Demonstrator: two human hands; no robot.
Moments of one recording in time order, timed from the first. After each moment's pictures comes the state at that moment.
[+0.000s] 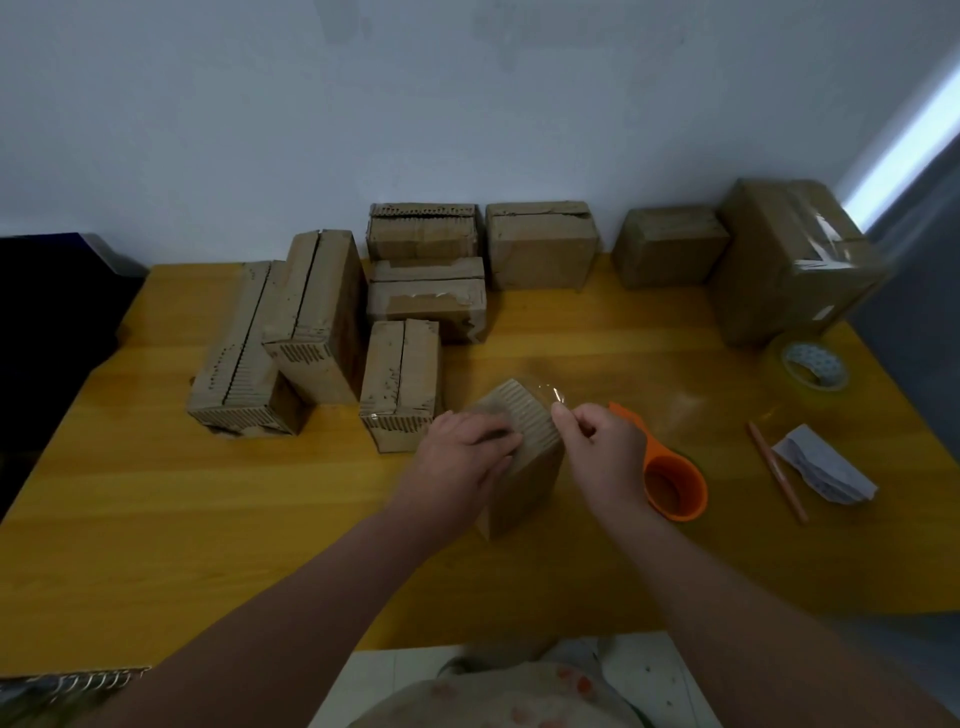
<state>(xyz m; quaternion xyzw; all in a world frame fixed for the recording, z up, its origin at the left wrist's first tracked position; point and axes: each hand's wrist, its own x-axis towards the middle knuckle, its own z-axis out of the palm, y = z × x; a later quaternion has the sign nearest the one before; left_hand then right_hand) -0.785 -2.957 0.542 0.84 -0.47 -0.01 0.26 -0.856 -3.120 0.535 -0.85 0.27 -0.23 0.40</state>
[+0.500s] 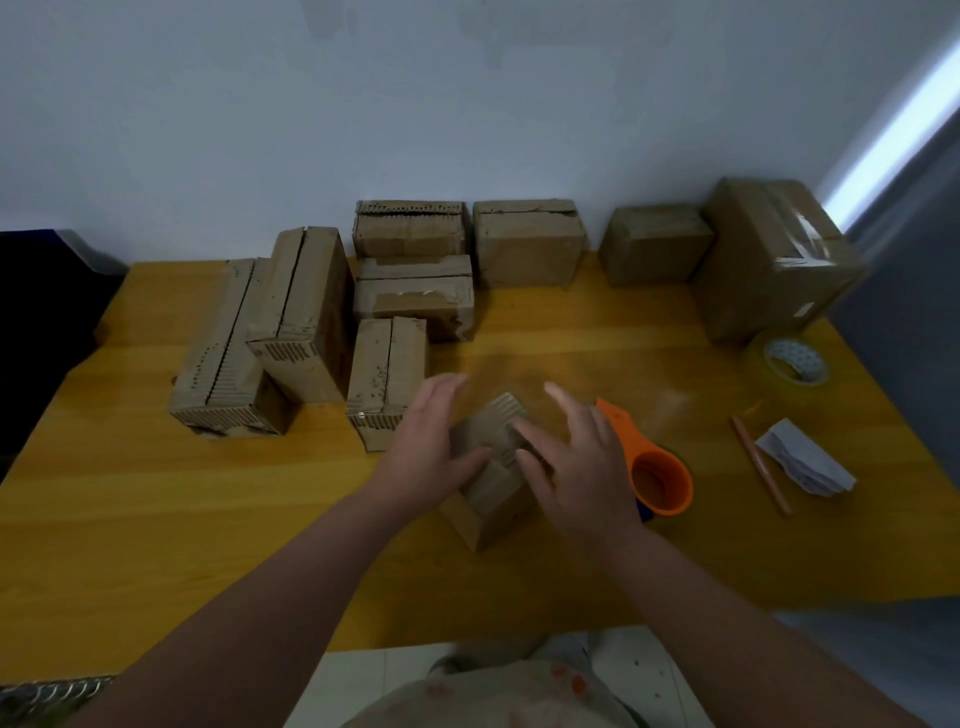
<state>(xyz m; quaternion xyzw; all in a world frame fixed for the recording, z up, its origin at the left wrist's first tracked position) -0.774 -2.958 0.561 0.88 -0.32 -0.12 0.34 -0.880 -3.116 0.525 -0.97 0.10 -0.15 0.16</state>
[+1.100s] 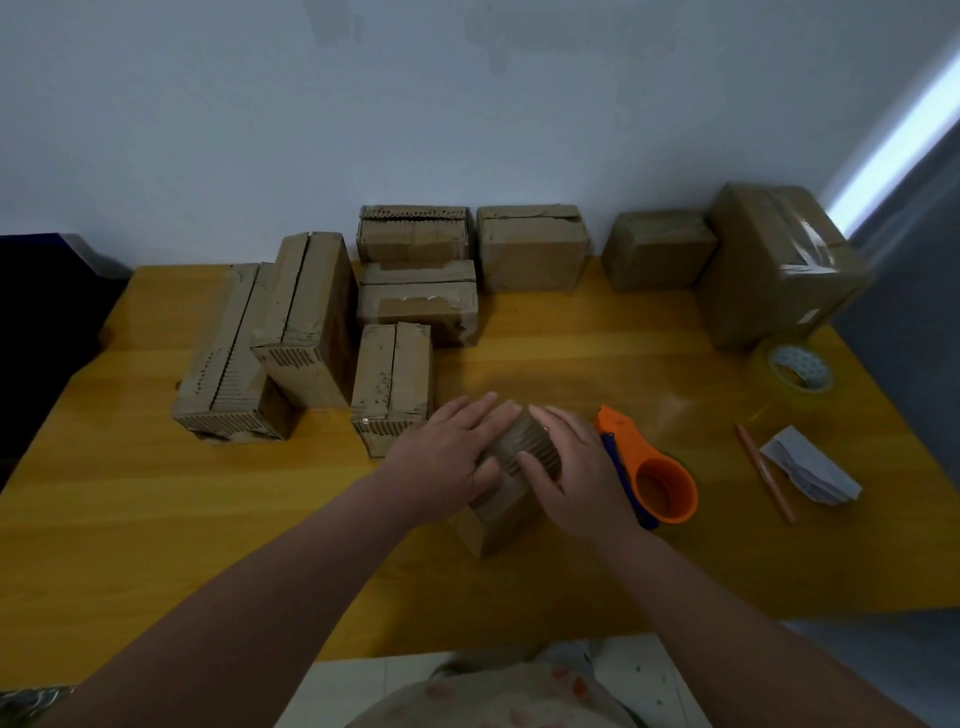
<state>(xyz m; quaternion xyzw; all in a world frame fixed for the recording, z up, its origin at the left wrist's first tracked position) -0.762 -2.966 0.557 0.87 -0.46 -0.18 0.07 -0.873 -3.112 0.532 -0.93 0.13 -0.10 0.33</state>
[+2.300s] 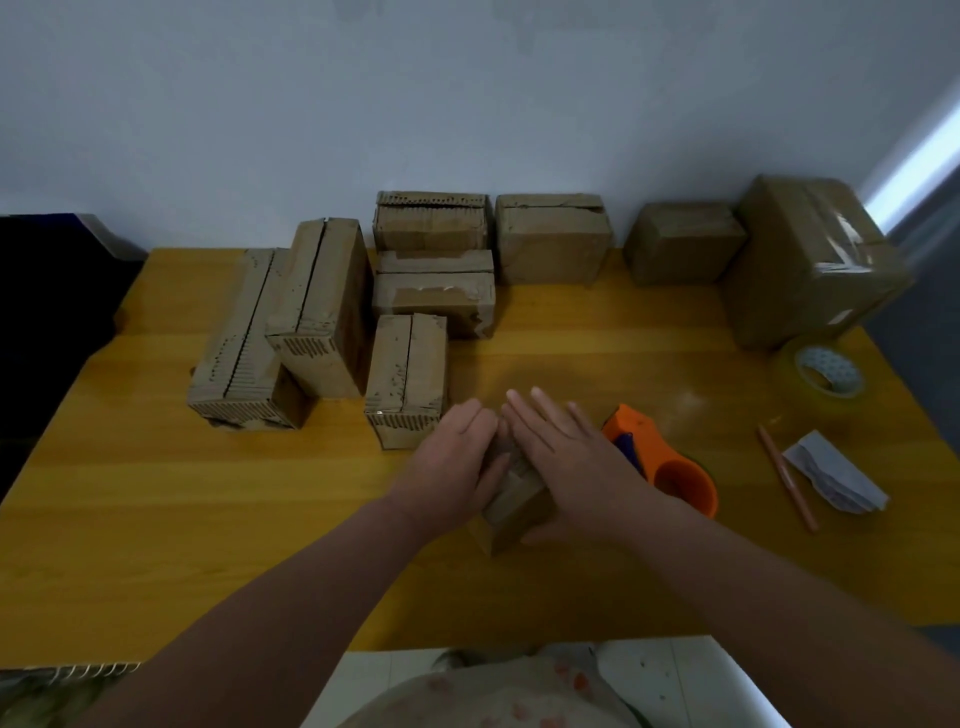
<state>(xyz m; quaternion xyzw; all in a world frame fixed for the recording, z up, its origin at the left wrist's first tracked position) -0.769 -2.956 0.528 0.84 -0.46 0.00 0.30 -0.853 -3.121 0.555 -0.98 -0.08 0.15 0.05</state>
